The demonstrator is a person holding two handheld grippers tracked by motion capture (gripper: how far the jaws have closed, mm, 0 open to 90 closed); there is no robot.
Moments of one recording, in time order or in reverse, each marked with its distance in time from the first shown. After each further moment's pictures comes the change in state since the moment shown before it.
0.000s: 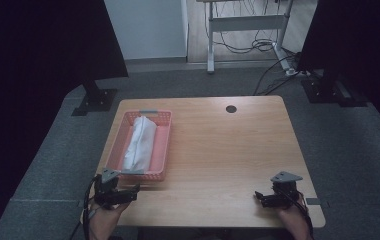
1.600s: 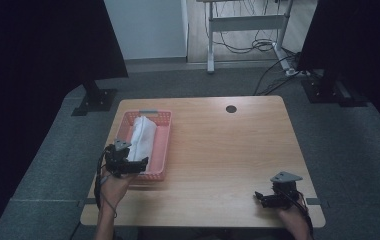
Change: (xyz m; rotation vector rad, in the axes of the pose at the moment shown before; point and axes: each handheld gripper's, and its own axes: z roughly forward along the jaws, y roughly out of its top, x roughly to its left) left arm 0.004 0.074 0.048 -0.006 0.021 0.070; right arm 0.000 0.000 0.000 -0.001 0.004 -0.004
